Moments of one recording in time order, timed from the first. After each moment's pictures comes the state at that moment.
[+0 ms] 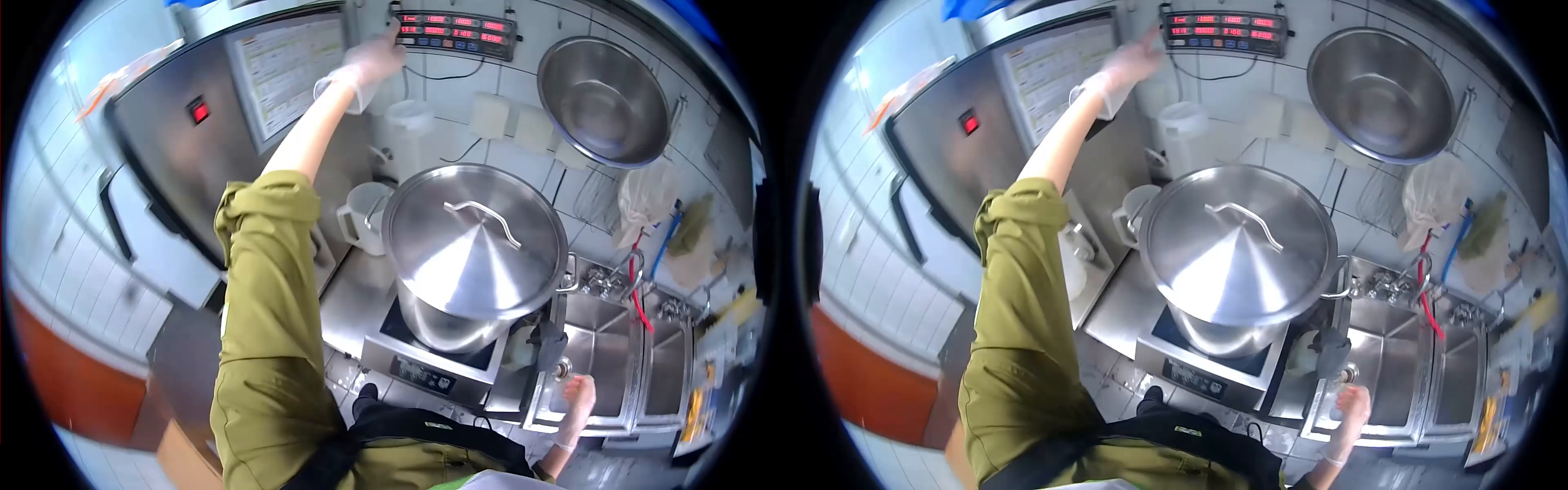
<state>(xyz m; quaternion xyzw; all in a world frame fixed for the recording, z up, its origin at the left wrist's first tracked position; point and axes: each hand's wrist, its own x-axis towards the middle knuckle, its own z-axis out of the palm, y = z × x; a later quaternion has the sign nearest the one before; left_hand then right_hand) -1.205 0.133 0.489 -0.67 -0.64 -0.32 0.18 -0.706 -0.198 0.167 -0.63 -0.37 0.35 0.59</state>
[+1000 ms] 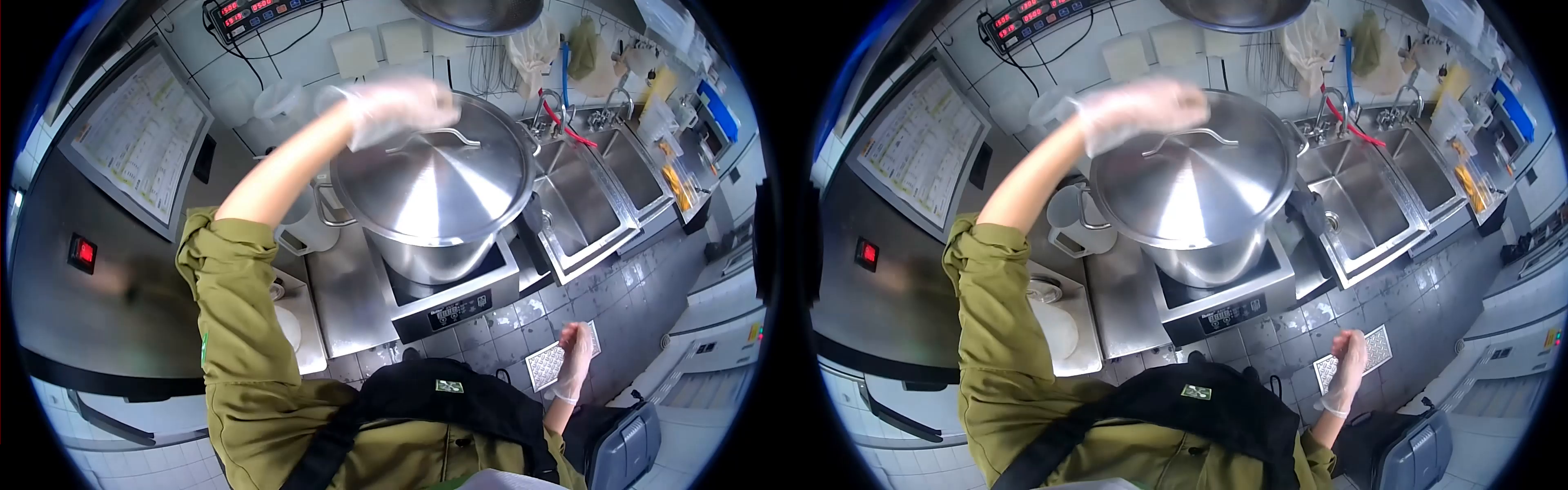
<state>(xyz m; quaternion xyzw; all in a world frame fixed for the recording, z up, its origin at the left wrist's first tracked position) -1.063 0.050 0.416 -0.97 -0.23 -0.01 -0.08 -0.905 -0.356 0.161 -0.64 -0.10 0.25 0.72</state>
